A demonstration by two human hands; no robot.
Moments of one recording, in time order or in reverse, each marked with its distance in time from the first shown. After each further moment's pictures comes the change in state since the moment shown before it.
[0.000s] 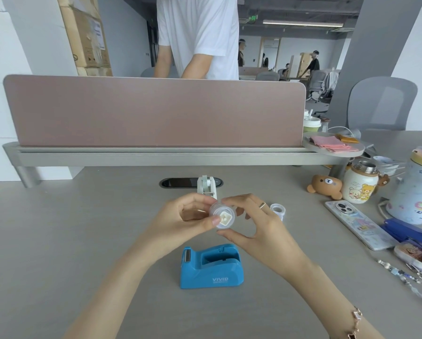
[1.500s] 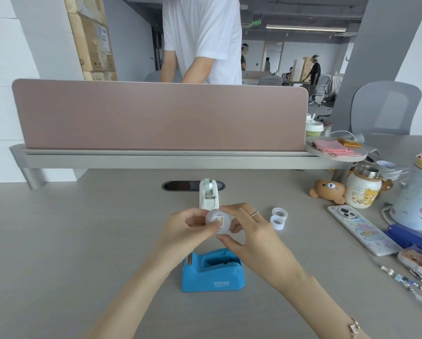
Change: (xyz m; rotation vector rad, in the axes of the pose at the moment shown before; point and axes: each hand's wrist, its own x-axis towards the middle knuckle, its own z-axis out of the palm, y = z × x) left_hand 0.004 -0.014 0.022 -0.027 0.238 -0.203; right_hand -0.003 -0.004 0.015 -0.021 -0.081 0.095
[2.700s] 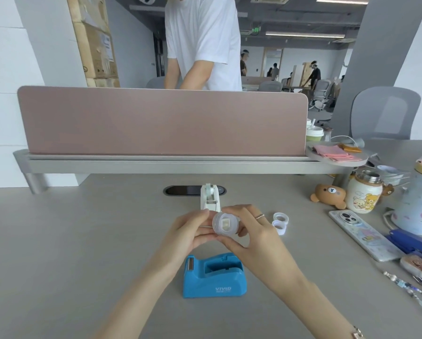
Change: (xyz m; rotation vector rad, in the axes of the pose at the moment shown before) left_hand 0.000 0.004 -0.002 -0.381 -0.169 -0.010; right_hand 0.001 -0.006 -0.002 0.036 0.068 0.036
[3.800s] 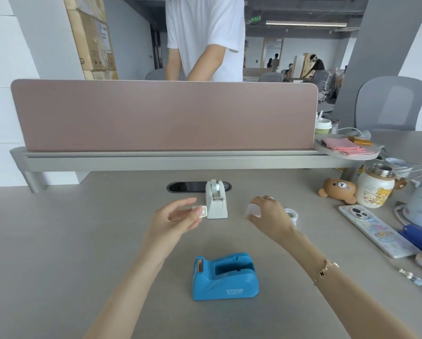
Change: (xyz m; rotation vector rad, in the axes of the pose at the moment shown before) left_hand 0.017 -0.004 -0.043 0.157 0.228 0.030; right_hand 0.058 0.115 0.029 -0.427 -0.226 0.447
